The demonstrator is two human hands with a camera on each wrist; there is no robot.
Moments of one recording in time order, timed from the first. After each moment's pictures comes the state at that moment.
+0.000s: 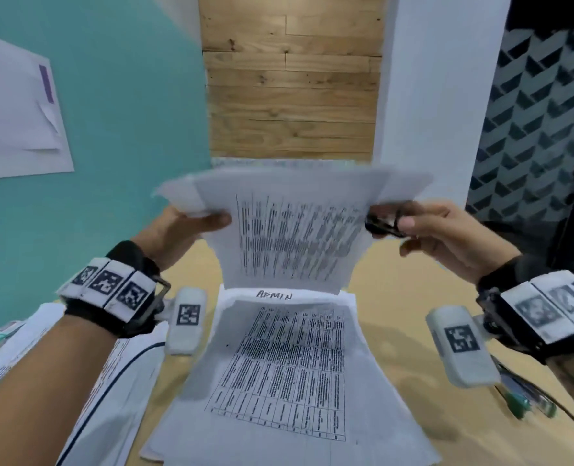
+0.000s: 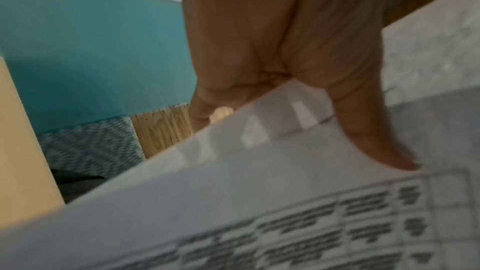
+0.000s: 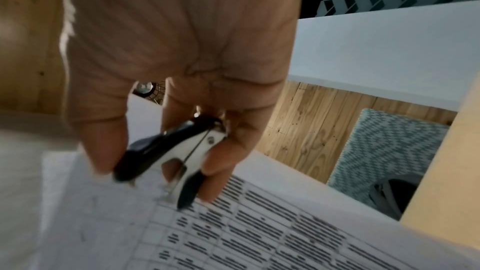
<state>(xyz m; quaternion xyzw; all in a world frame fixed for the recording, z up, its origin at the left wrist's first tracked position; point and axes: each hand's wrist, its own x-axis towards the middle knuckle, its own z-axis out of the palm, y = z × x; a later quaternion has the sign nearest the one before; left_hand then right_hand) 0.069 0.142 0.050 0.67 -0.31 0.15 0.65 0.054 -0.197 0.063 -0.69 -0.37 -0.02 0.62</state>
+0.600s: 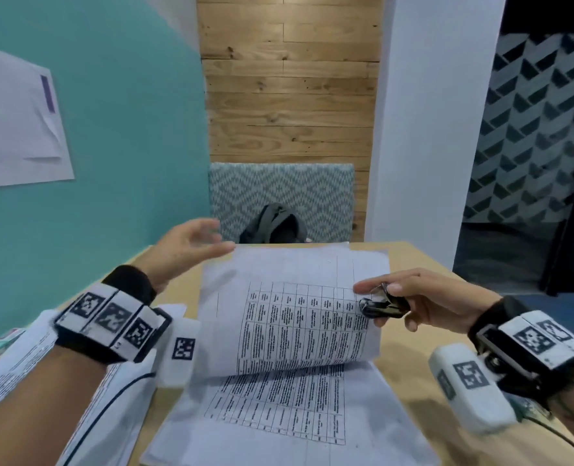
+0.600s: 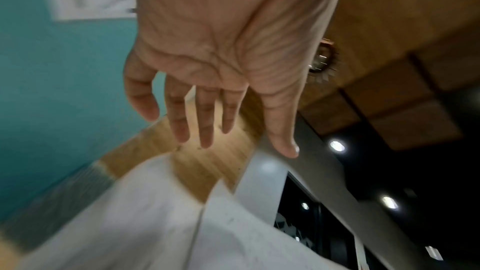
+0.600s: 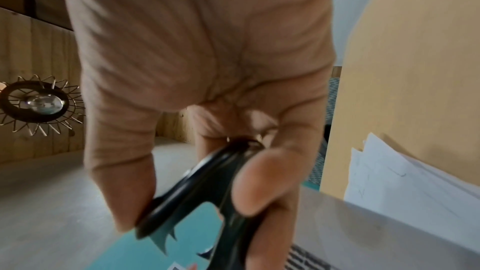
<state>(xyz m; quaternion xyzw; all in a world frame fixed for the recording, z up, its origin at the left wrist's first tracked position) 0.055 0.146 0.036 0.85 -0.10 0.12 0.51 0.048 -0.200 0.015 -0.72 -0.26 0.21 0.61</state>
